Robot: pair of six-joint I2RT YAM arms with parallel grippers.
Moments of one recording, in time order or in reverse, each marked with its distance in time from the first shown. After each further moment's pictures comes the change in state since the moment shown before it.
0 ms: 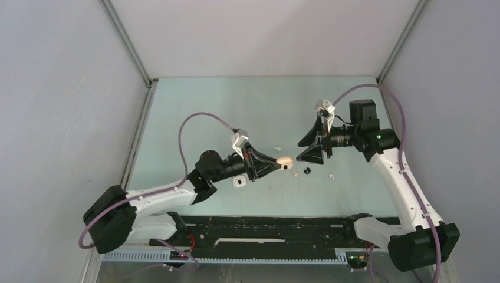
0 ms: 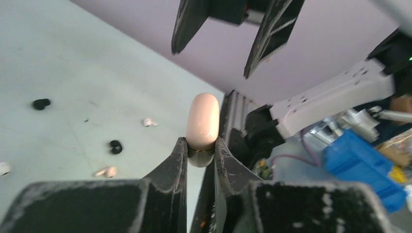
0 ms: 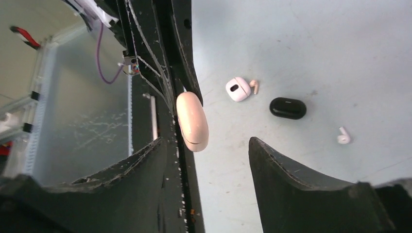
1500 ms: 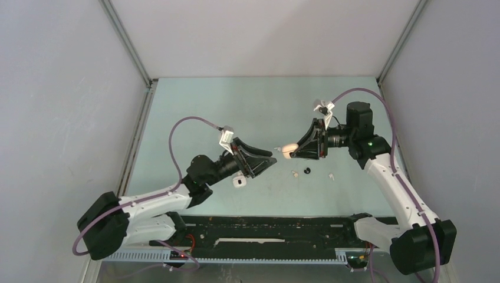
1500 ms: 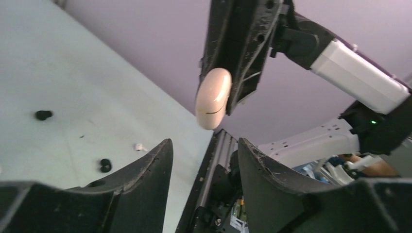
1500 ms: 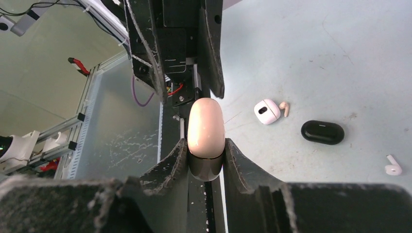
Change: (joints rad) left arm -0.002 -0.154 -0.053 -0.054 -0.190 -0.082; right arm 0.036 -0.019 -0.116 0.330 -0.083 0.277
